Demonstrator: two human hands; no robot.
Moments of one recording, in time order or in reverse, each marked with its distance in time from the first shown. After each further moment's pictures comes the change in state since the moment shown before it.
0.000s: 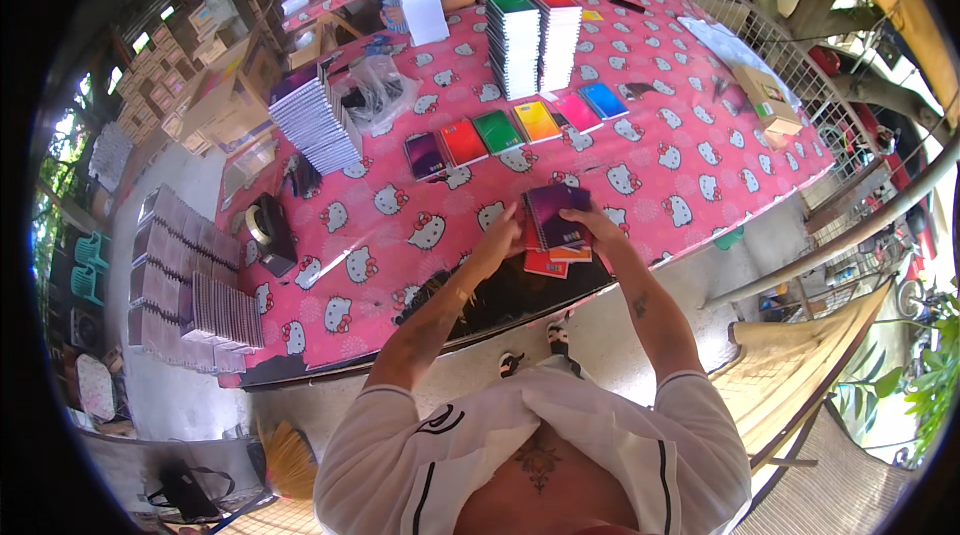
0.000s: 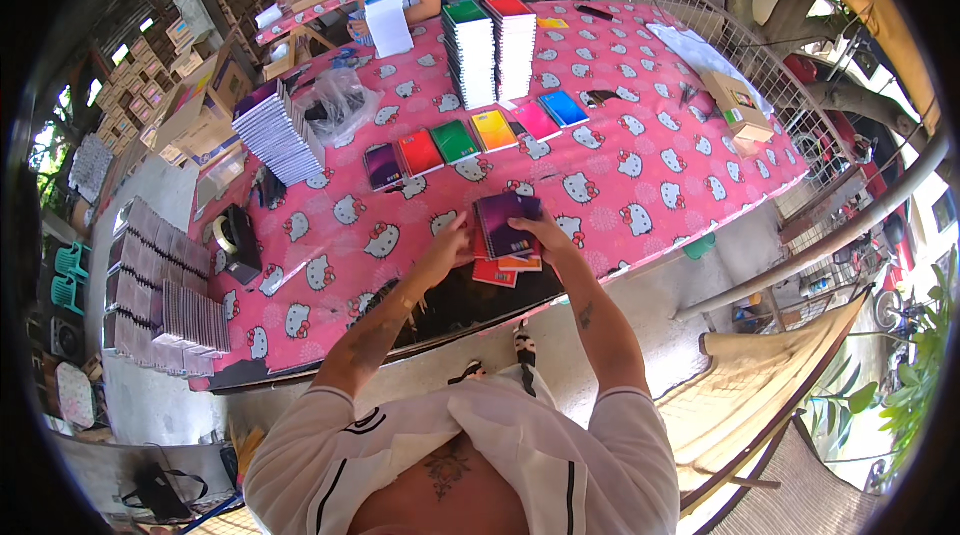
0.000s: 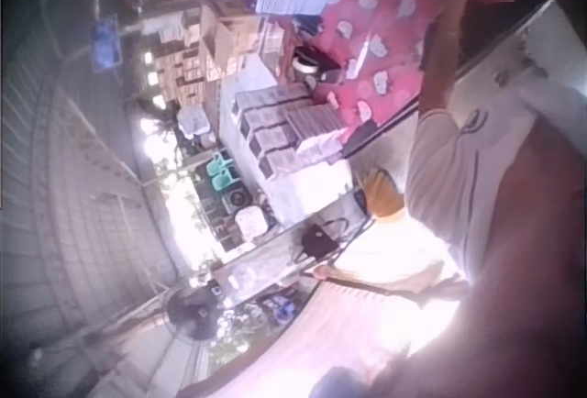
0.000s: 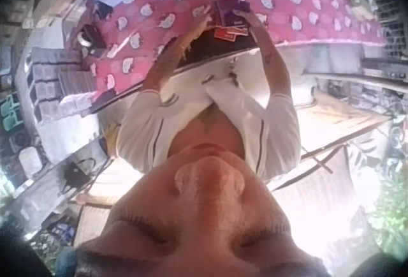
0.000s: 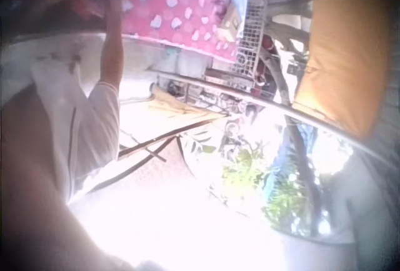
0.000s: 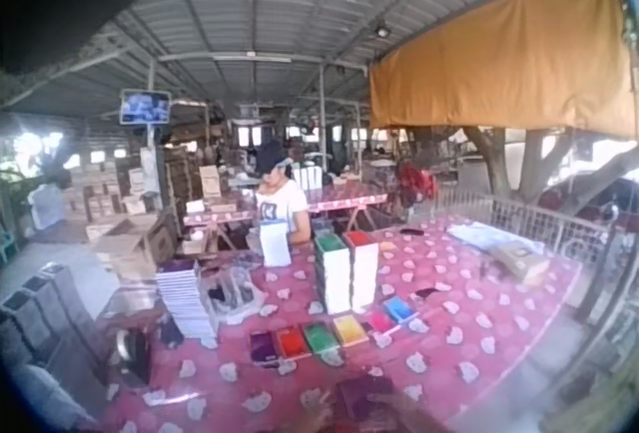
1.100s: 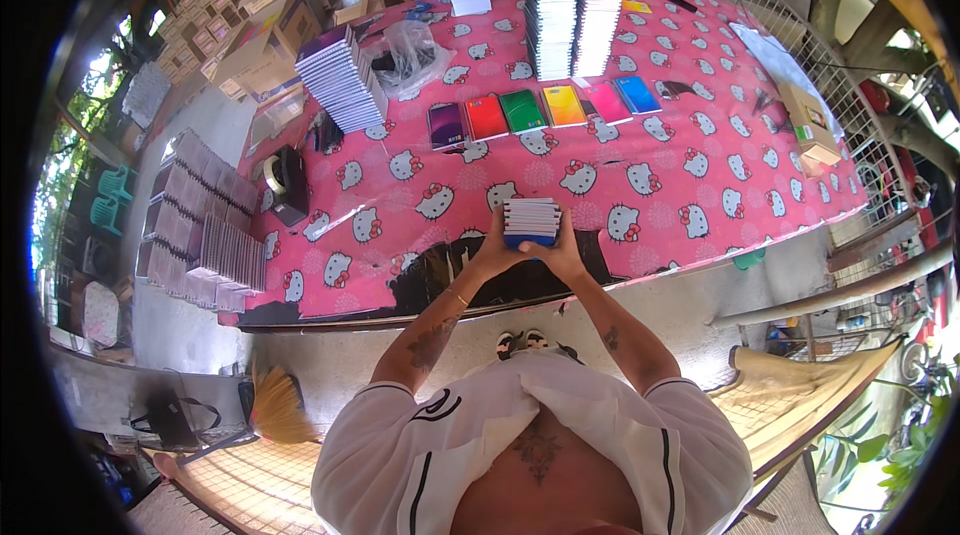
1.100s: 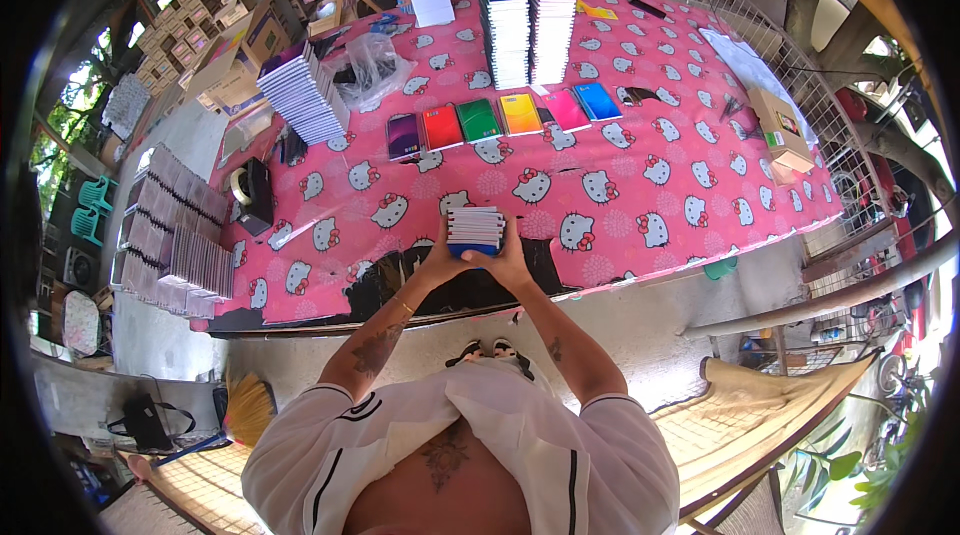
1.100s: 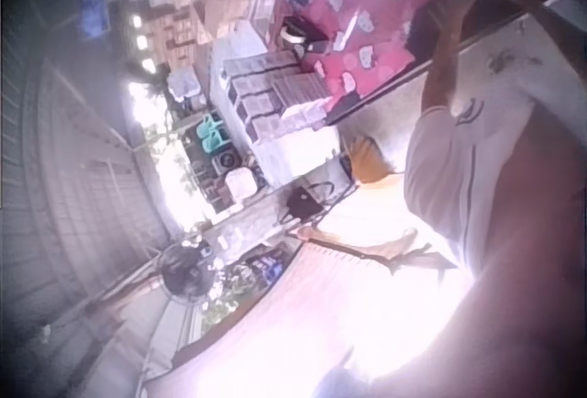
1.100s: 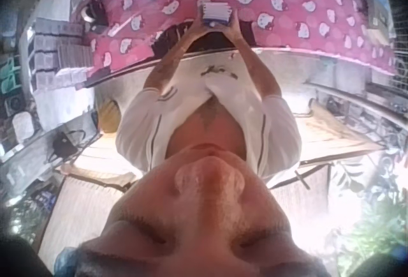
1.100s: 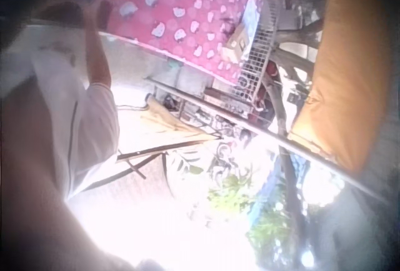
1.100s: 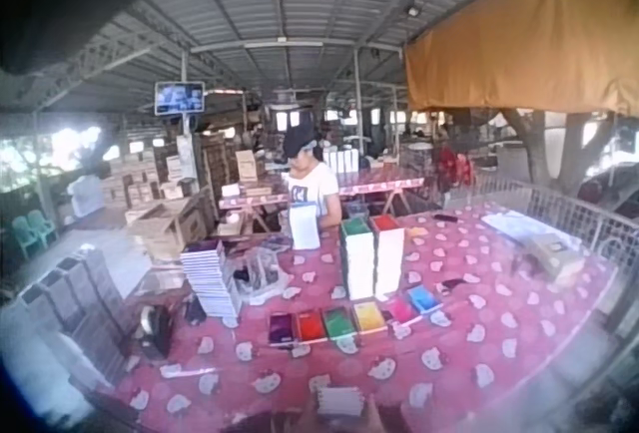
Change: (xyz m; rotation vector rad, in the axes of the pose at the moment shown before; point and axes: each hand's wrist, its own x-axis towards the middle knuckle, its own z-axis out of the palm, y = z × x) left_hand -0.034 -0.007 0.022 -0.054 0.018 0.200; right_hand -0.032 0.065 0.052 -0.260 -0.149 -0.493
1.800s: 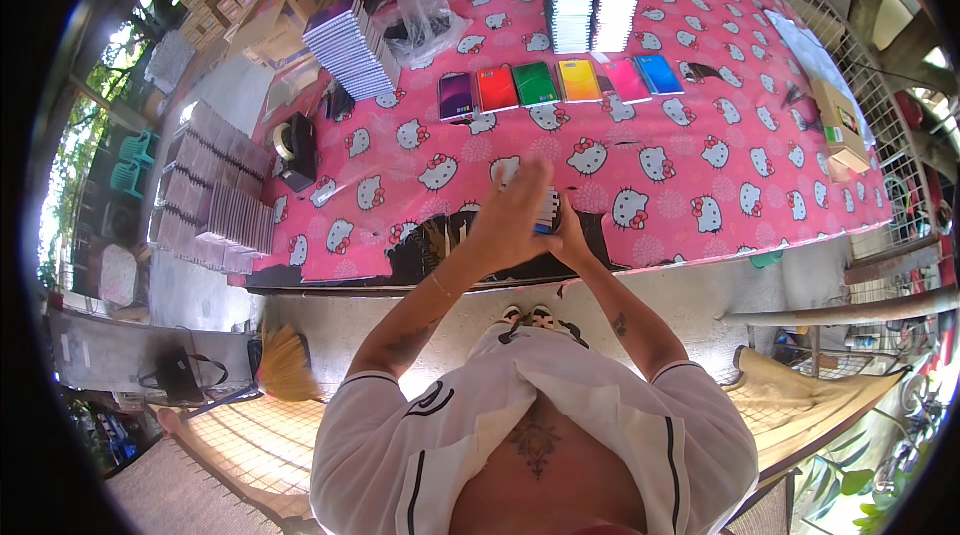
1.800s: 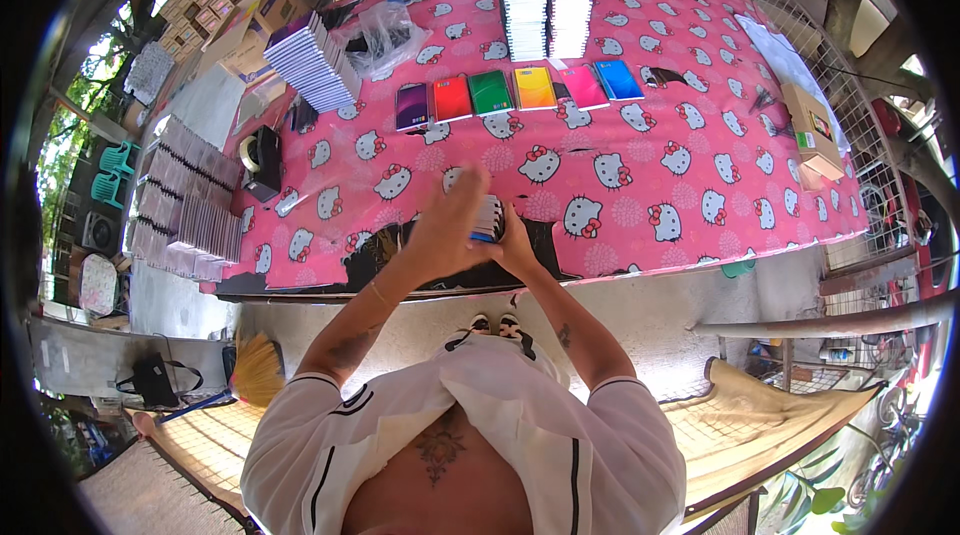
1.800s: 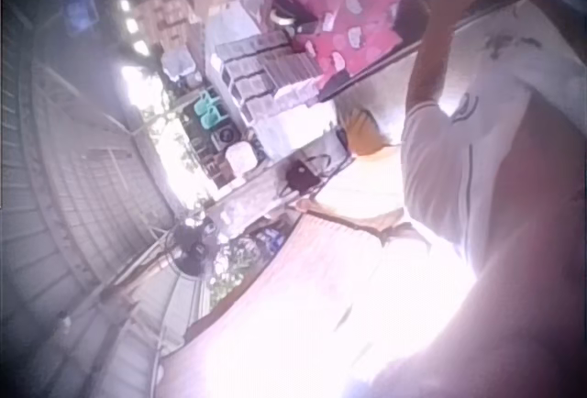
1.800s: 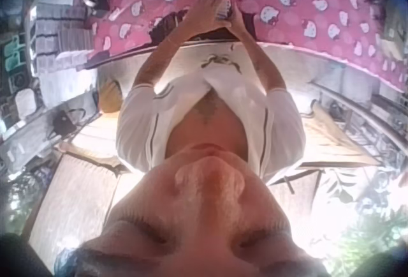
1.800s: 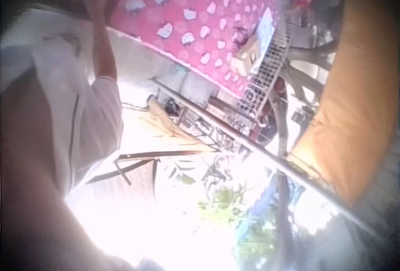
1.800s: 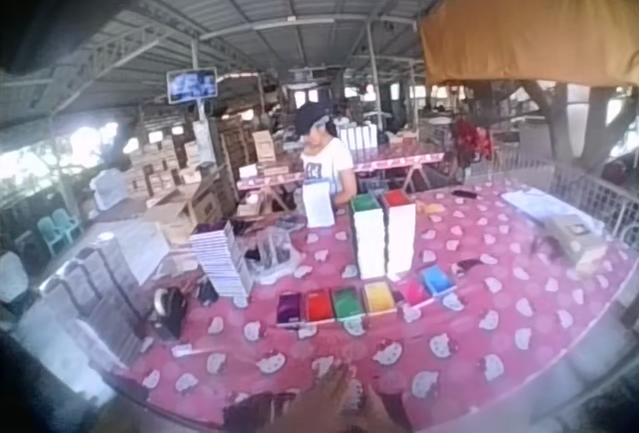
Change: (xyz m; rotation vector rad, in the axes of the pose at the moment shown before) left_hand -0.001 0.128 0.054 1.385 -0.010 0.317; right_hand 0.000 0.012 -0.032 -0.275 -0.135 0.070
